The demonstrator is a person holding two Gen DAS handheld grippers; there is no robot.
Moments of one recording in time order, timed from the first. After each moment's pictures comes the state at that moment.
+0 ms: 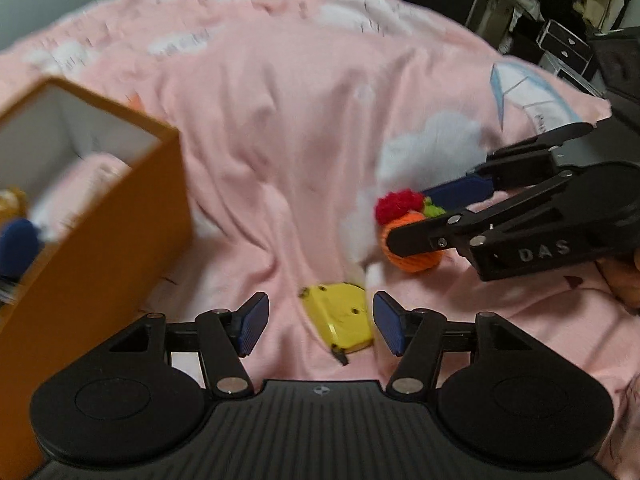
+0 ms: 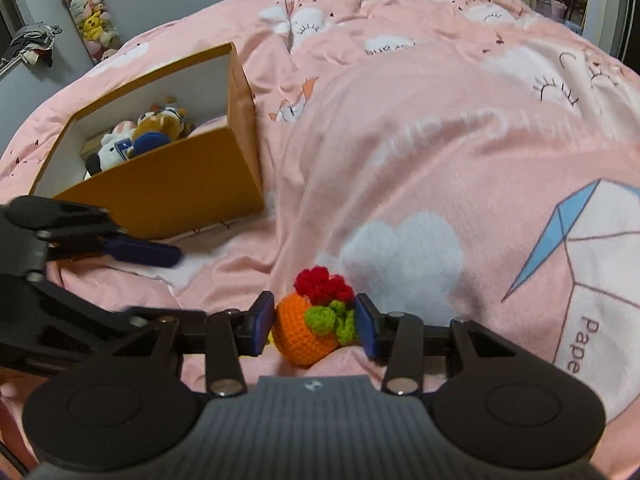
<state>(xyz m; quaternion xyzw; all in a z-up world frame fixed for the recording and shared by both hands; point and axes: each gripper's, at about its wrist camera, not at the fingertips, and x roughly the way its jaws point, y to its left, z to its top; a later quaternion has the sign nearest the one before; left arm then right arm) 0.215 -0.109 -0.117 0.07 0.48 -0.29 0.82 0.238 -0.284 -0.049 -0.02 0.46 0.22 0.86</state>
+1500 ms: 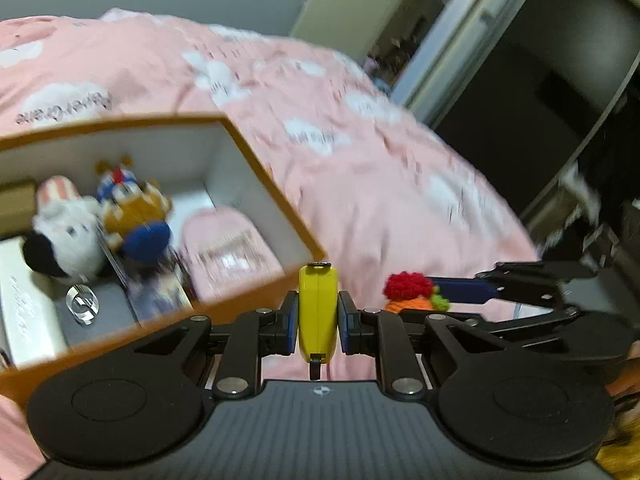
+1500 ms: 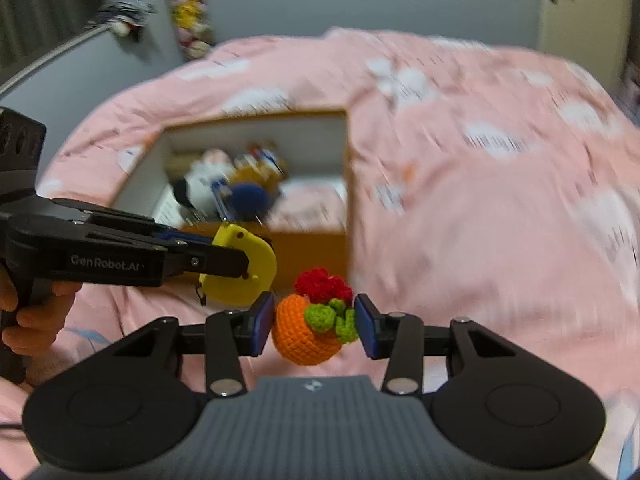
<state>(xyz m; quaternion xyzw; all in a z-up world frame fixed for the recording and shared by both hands) 0.207 0.001 -0.036 -0.17 0.38 -0.15 0.89 0.253 -0.217 0.028 -0.09 0.38 0.35 0.85</state>
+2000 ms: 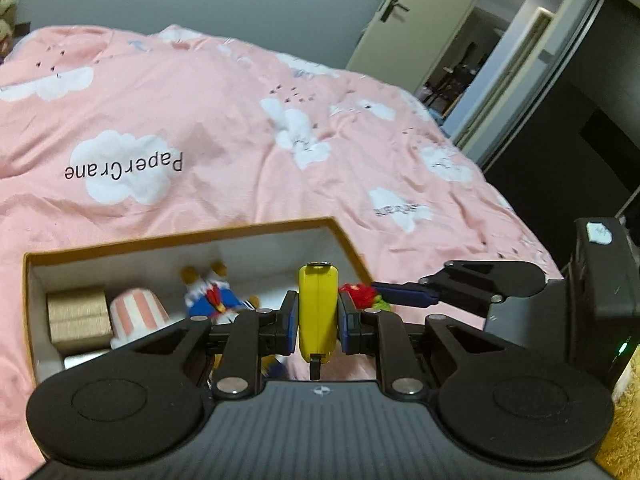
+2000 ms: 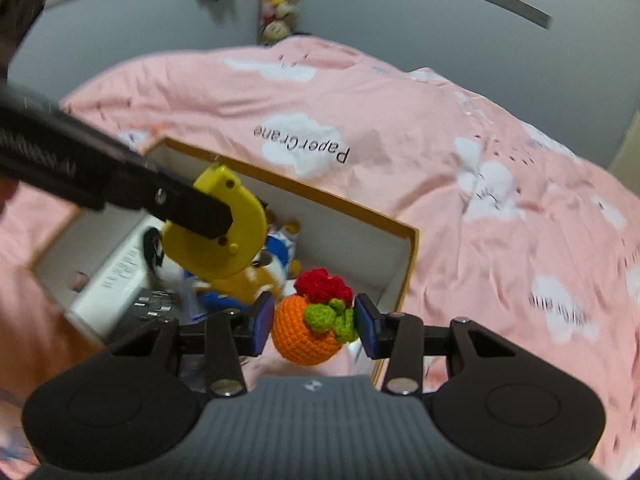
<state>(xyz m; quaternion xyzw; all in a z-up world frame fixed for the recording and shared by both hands) 0.313 0.090 -0.019 -0.19 0.39 -0.08 0.90 0.384 -0.074 0.000 -0.26 0.32 0.42 0.81</state>
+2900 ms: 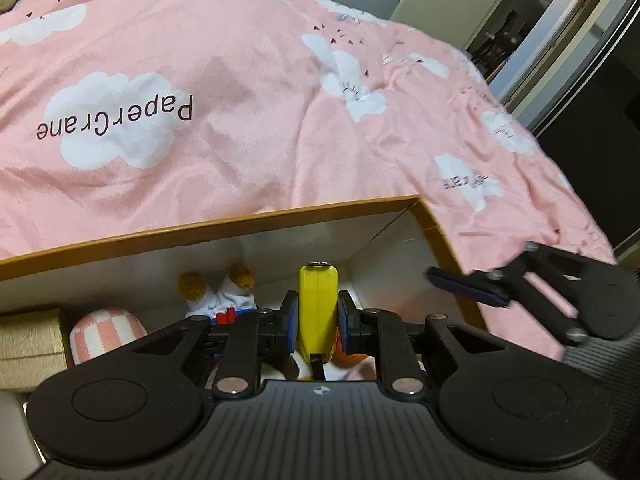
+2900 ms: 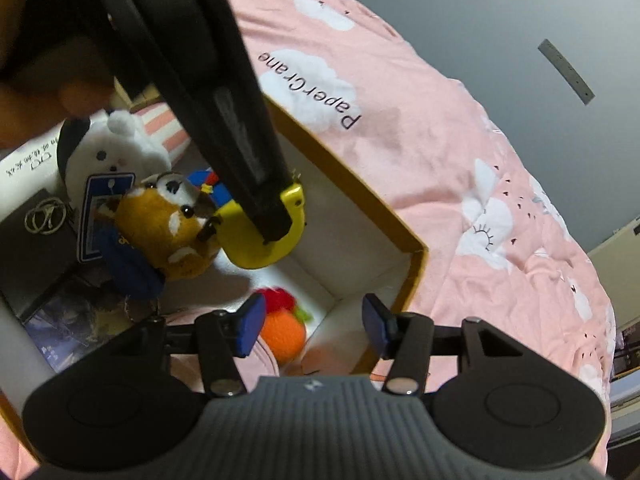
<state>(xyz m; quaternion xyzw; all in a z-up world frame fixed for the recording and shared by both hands) 0.390 0.088 -0.093 -0.18 0.46 -0.04 0.87 0.399 -0.054 -0.047 -0.41 0.26 0.40 0.78</state>
